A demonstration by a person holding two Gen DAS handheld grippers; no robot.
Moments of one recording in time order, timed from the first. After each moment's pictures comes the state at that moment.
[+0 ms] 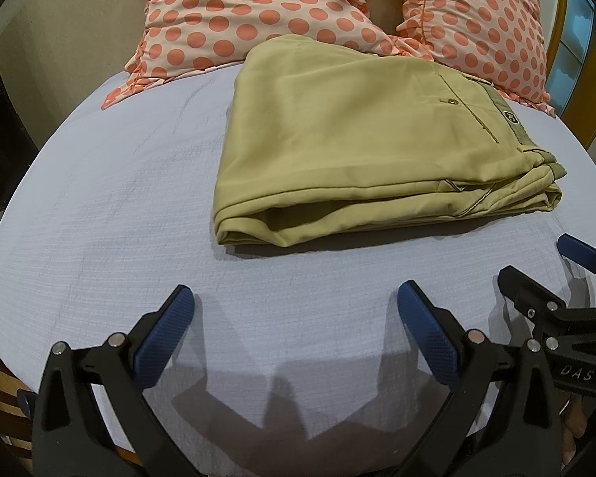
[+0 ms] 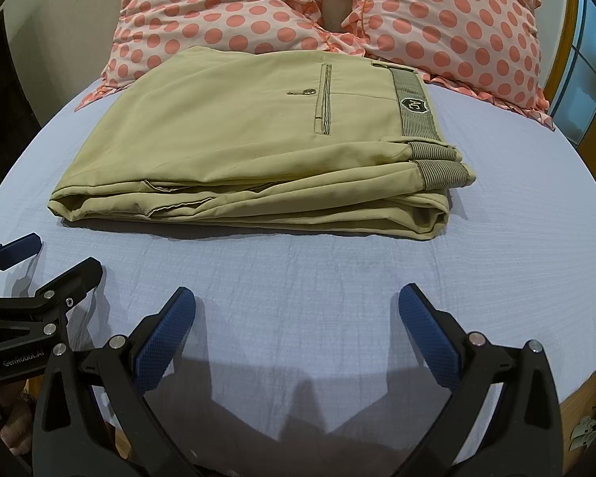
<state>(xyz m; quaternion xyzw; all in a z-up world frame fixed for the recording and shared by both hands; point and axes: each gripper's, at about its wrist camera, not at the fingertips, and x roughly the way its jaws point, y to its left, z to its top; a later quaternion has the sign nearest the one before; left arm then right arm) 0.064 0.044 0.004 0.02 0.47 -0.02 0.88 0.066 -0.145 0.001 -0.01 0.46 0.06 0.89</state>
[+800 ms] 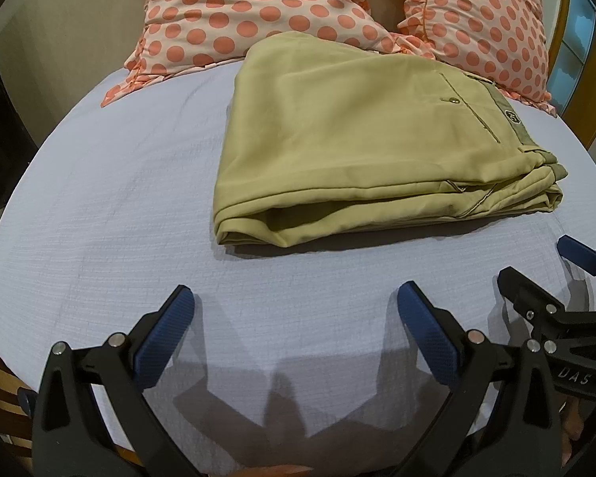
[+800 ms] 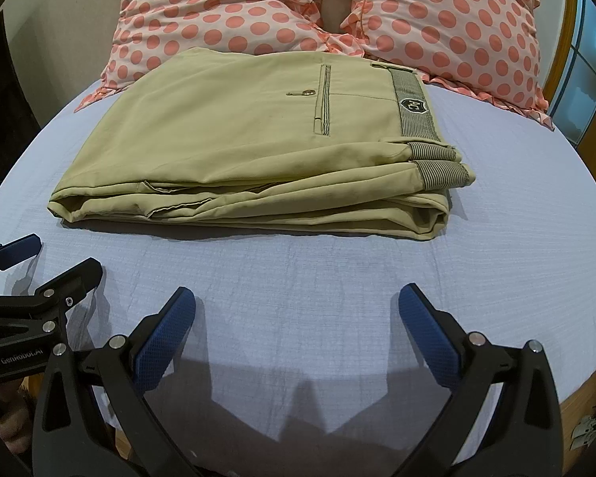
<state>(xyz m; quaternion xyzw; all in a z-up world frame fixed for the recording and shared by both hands) 0.066 0.045 0.003 0.02 0.47 -0.02 0.88 0.066 -0.145 0.001 -0.01 0.46 0.06 0.89</state>
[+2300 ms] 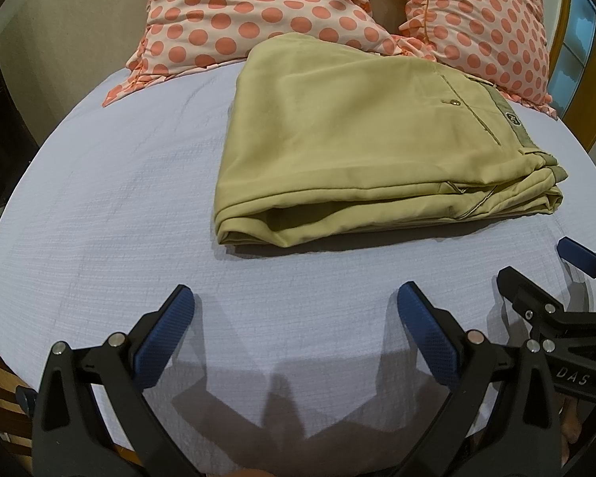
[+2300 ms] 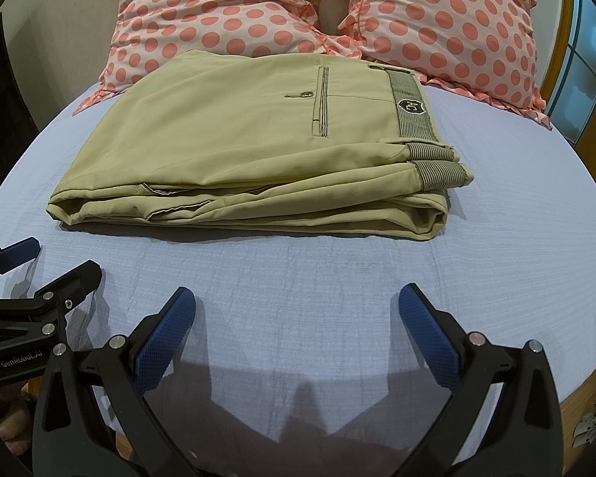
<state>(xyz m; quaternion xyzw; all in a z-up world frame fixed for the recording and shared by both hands) 0.066 0.047 0.002 0.02 0.47 -0.02 0.88 0.067 -0.146 0.001 -0.01 0.46 0.05 0.89</state>
